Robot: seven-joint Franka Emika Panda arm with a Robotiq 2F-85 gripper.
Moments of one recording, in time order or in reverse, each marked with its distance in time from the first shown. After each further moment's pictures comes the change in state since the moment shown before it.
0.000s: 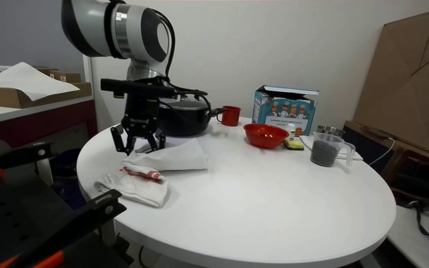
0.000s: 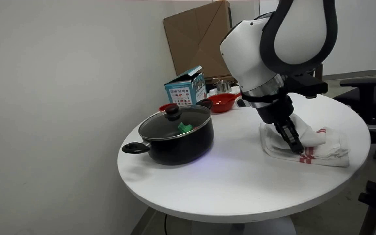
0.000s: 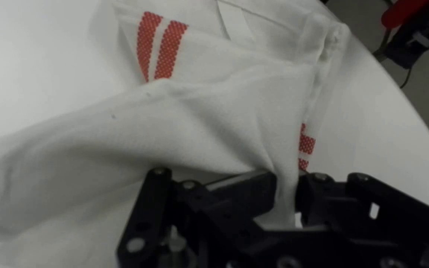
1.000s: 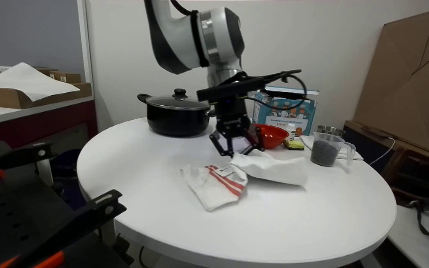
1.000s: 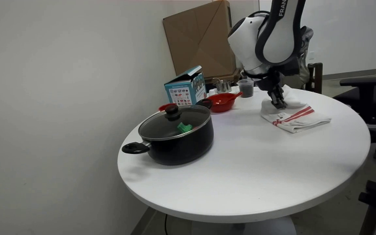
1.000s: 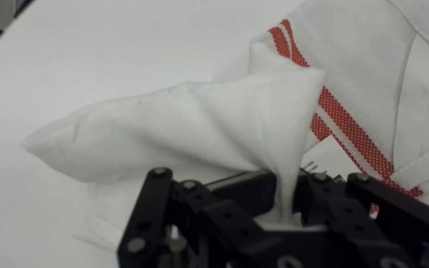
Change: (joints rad) arm 0.017 0.121 -0.356 0.299 -0.200 -0.001 0.103
